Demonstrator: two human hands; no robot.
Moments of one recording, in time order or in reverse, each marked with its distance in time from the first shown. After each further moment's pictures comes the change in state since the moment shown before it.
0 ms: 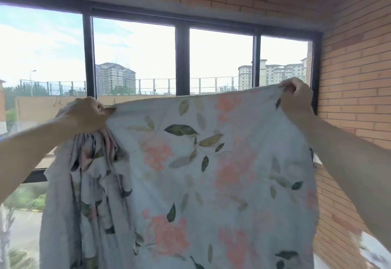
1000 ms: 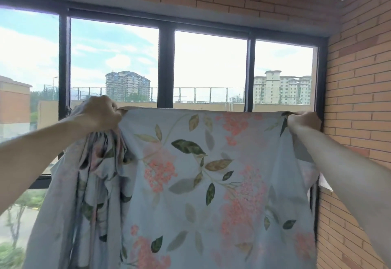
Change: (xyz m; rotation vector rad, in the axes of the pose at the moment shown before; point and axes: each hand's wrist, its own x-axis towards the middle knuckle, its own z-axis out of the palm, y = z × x) left_hand 0.079 0.239 0.133 0.008 0.059 -0.049; right_hand 0.175 0.245 -0.012 -0.055 0.043 0.469
